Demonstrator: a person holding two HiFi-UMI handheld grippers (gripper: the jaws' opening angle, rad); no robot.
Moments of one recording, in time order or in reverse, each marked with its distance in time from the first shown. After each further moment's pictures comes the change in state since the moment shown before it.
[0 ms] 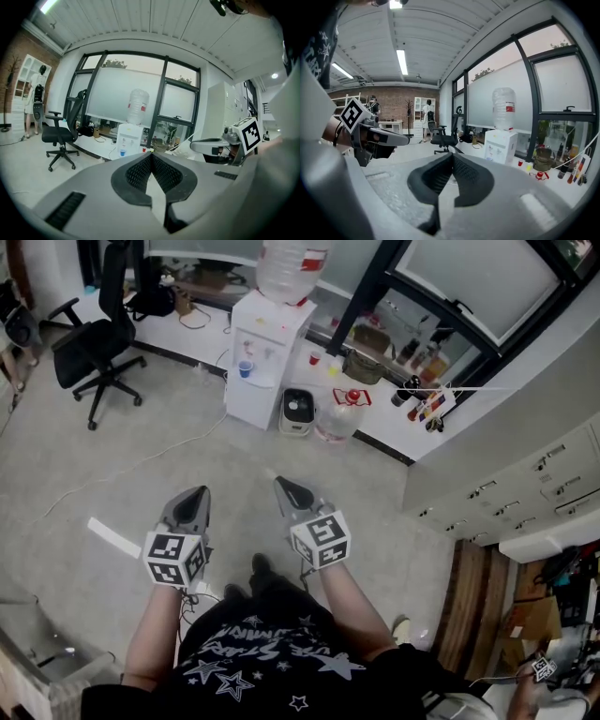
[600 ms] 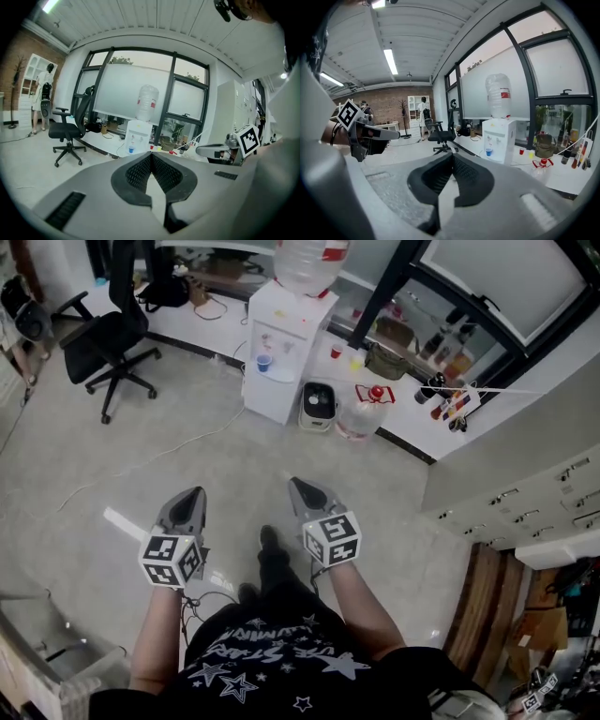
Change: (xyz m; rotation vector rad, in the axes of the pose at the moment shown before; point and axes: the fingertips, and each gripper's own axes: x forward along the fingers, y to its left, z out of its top) left arm 0.020 0.057 -0.009 -0.047 0.032 0.069; right arm 0.048 -0.033 -0.036 0.112 0.061 -0.012
